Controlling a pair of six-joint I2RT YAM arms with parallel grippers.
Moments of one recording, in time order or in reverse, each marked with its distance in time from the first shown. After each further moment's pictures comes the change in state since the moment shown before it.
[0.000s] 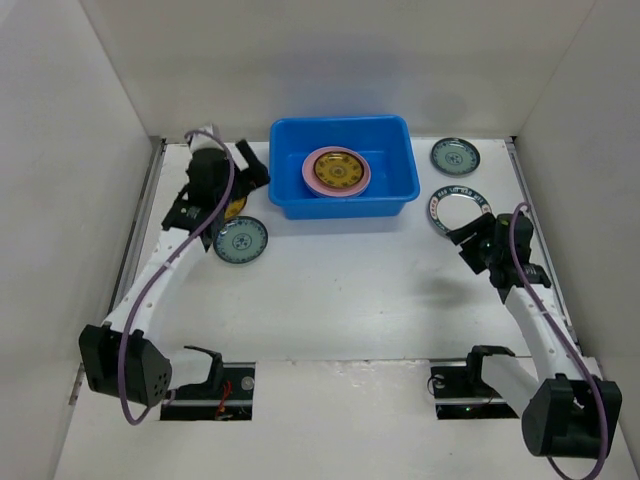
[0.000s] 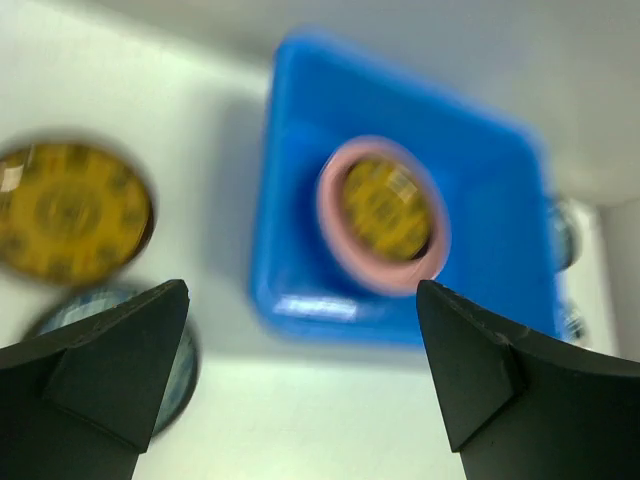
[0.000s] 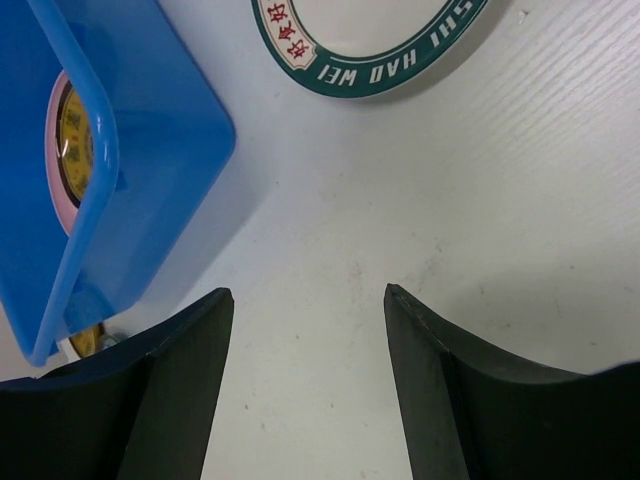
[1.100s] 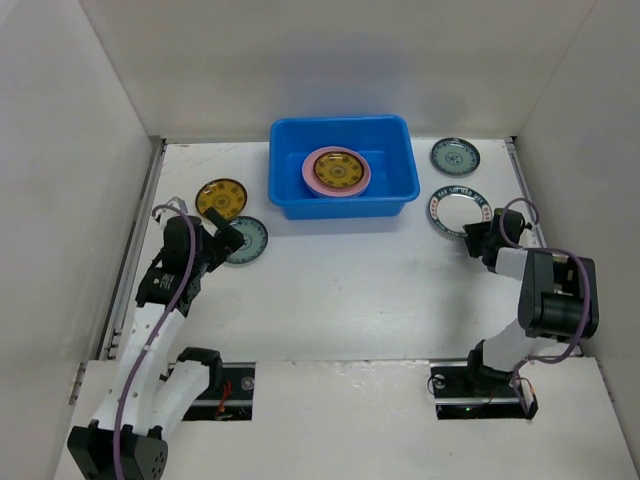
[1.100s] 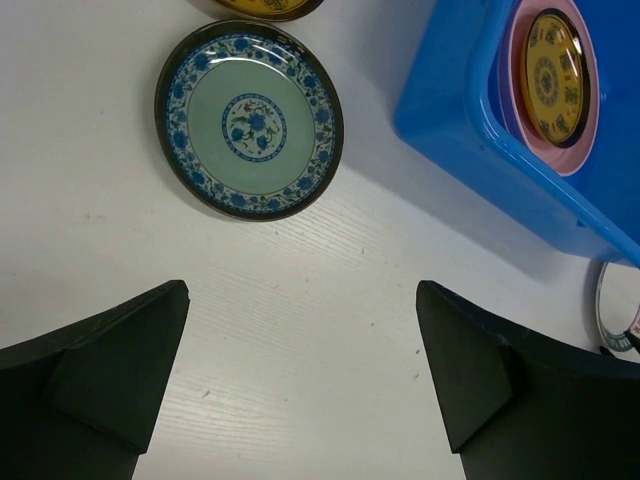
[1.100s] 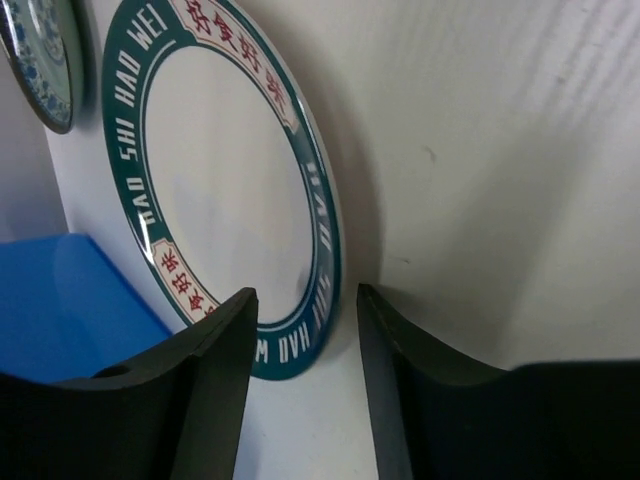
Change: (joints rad) left arm 0.101 -0.497 -0.493 -0.330 0.005 -0.202; right arm -0.143 0.636 -0.021 0.580 0.121 0.311
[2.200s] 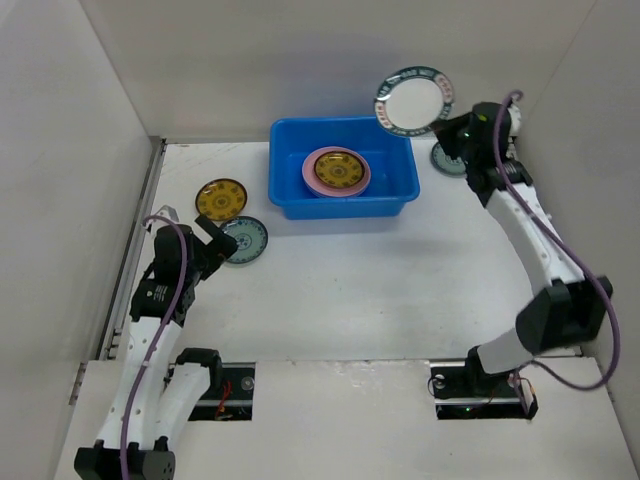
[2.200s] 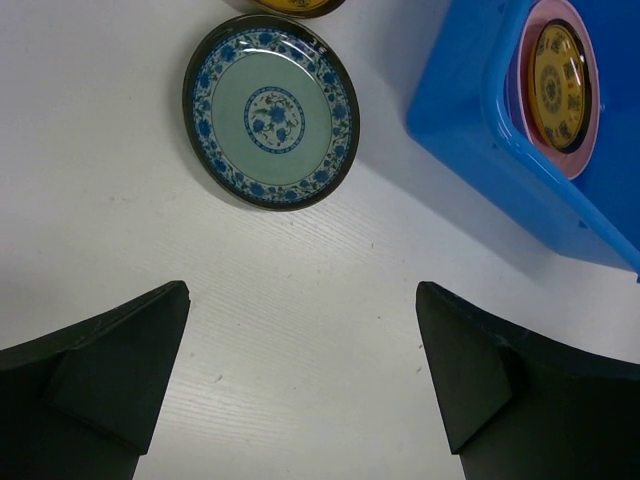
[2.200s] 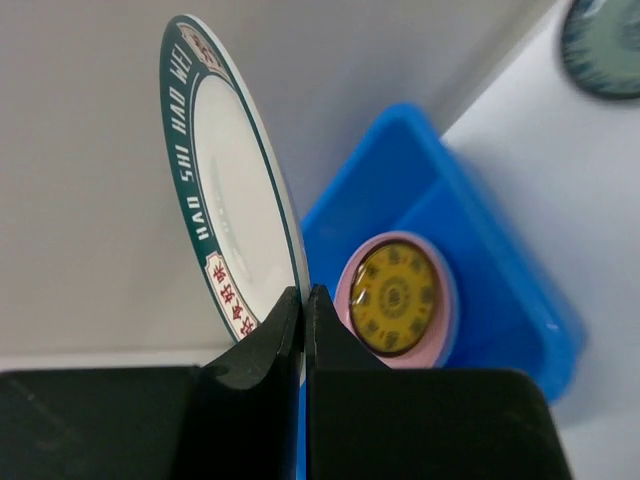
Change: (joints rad) left arm 0.075 -0.073 -0.016 -0.059 0.049 0.005; right arm 0.363 -0.137 0.794 -0.459 0.146 -0.128
